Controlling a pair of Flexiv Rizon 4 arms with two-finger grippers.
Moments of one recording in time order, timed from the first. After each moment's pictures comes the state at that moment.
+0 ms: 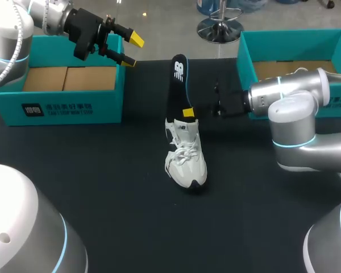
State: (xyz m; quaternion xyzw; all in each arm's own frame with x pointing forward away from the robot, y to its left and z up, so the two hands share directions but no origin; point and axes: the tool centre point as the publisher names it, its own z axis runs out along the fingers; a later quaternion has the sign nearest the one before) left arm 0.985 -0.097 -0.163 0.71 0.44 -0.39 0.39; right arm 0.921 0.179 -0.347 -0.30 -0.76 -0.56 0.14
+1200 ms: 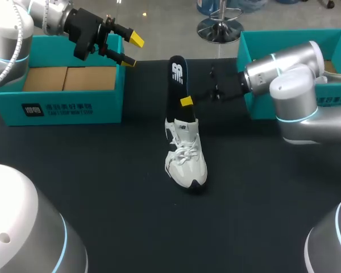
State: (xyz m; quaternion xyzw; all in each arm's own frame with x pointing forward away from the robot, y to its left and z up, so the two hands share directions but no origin) left arm 0.985 -0.097 -0.163 0.71 0.44 -0.39 0.39; right arm 0.939 0.184 -0.322 -0.25 -0.79 -0.53 0.19
